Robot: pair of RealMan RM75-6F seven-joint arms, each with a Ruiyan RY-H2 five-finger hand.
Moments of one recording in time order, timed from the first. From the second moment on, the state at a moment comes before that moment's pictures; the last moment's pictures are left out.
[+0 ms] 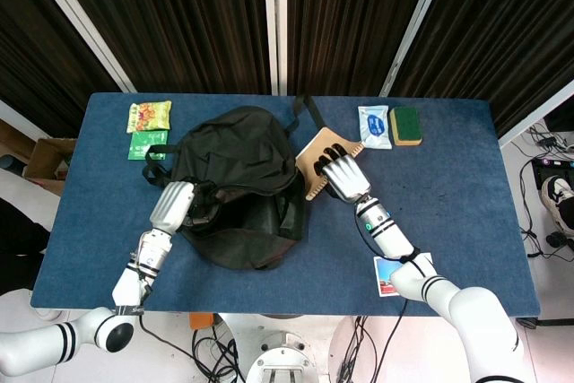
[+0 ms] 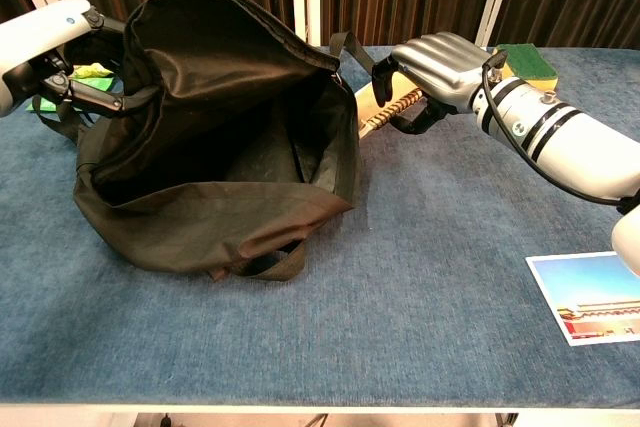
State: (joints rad) left arm -0.53 -1.56 -0.18 -1.53 1.35 1.17 -0.15; right arm 0.87 -1.99 0.14 -0.55 -1.54 1.06 0.13
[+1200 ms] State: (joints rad) left arm -0.57 -1.46 -0.28 -1.74 1.18 1.07 -0.17; right arm 0.60 -1.62 -0.12 -0.89 -1.91 1.81 -0.07
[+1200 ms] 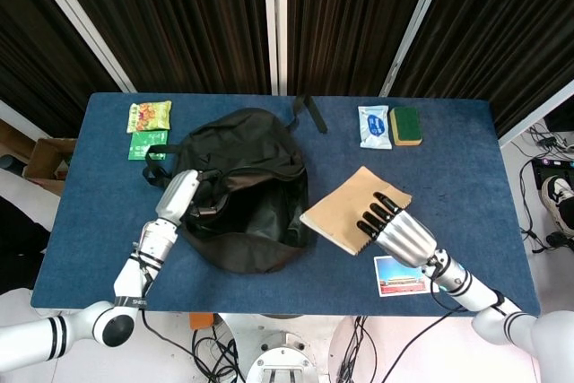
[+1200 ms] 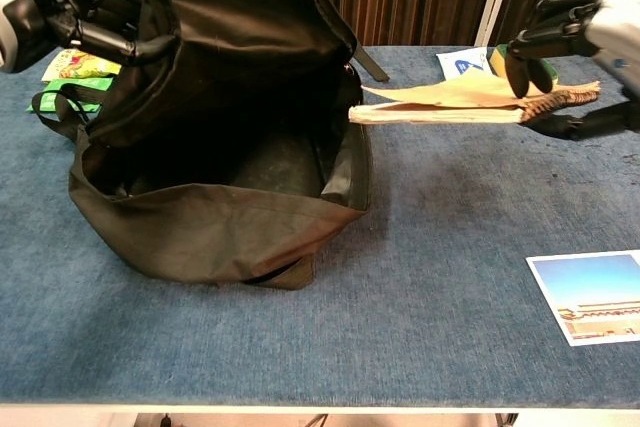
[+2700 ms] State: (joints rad) left arm -0.56 -1.29 -0.35 -1.90 1.04 1.00 -0.38; right arm 1.01 -2.07 0.04 -0.46 -1.96 1.56 0.19
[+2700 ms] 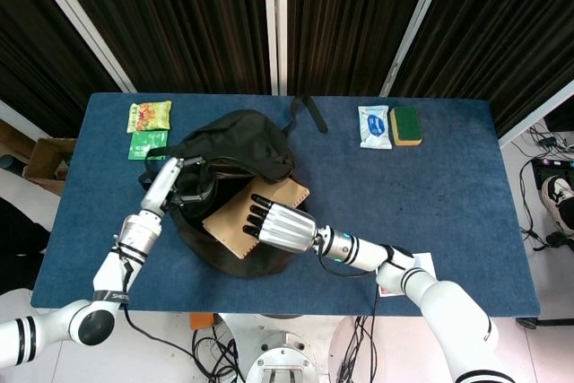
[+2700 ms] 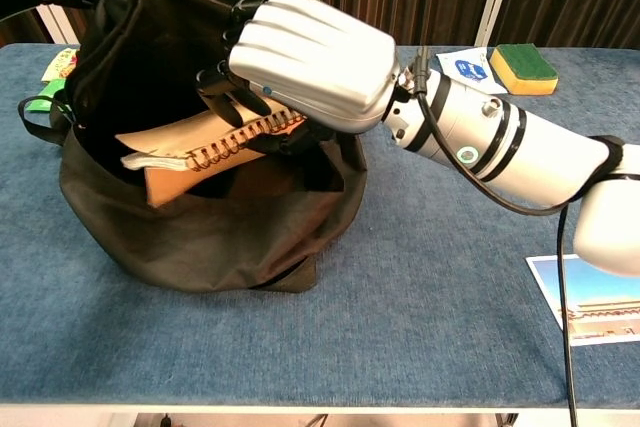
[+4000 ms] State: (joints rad) left arm -0.53 -1.24 -0.38 -2.04 0.97 0.95 -0.54; right arm 1.06 -2.23 0.01 -0.25 -1.76 1.35 0.10
